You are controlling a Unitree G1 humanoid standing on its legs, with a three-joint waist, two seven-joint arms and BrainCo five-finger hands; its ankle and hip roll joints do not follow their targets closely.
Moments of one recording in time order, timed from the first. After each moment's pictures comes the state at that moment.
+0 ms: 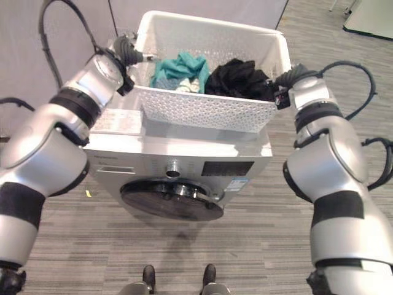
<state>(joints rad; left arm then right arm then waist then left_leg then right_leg) -1.63 0.32 -0.98 1.33 -0.28 0.19 0.08 -1.52 -0.60 0.76 1.44 0.51 0.28 0.00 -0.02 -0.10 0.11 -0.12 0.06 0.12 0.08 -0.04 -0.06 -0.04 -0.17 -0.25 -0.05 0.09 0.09</state>
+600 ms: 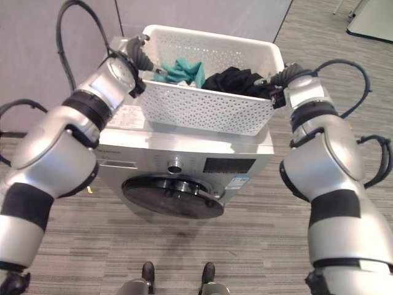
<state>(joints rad) -1.63 0.31 -0.92 1.34 -0.32 0.19 0.12 -1.54 -0.60 0.77 1.44 0.51 0.28 -0.01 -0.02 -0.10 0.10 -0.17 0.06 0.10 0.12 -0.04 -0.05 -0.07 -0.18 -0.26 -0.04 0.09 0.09</state>
